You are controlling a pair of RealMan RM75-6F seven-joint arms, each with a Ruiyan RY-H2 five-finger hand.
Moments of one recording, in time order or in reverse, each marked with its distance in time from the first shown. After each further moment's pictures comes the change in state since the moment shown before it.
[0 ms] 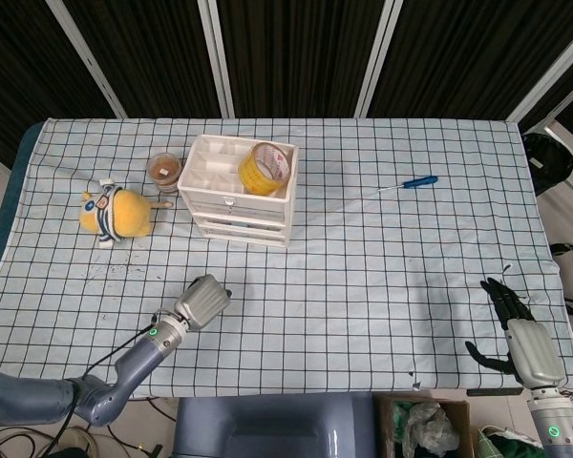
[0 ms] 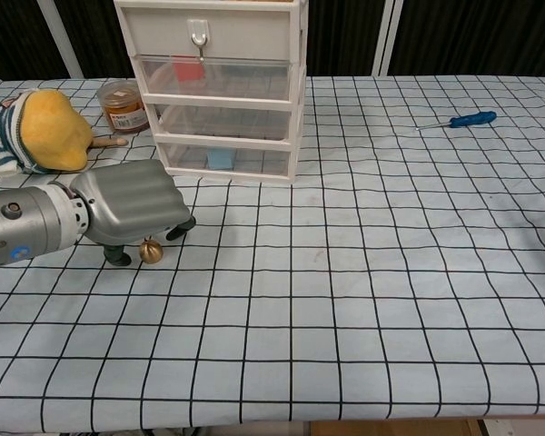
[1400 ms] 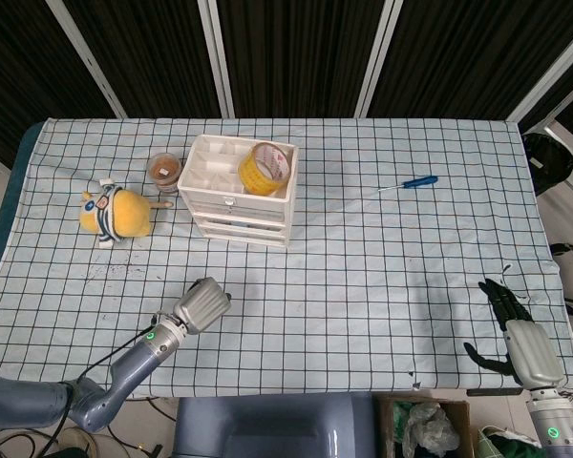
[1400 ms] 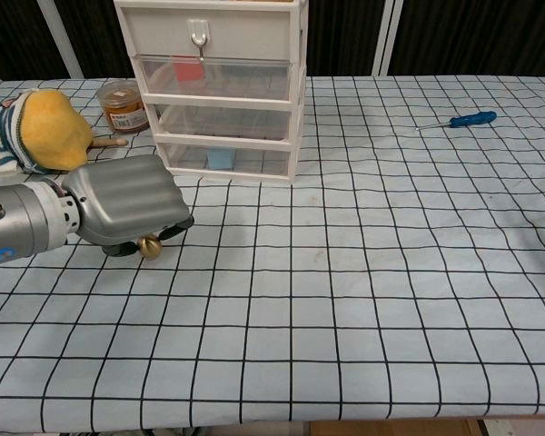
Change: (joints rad) left arm 0.006 0.037 0.022 -0.051 0.074 0.040 -0.011; right arm -0.001 0.000 -0.005 -0.002 -0.010 0.001 0.003
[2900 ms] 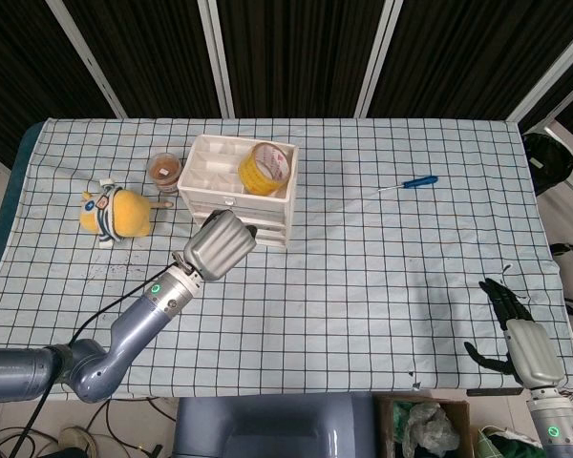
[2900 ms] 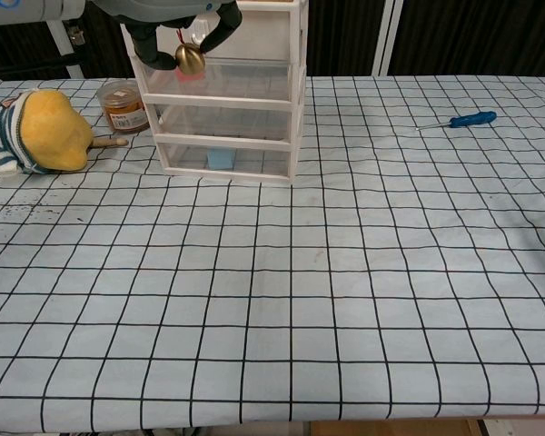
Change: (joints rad) left arm -0.237 0.291 -0.222 -0.282 -0.195 0.054 0.147; right arm 0.003 0.002 0.002 0.001 0.006 -0.006 0.006
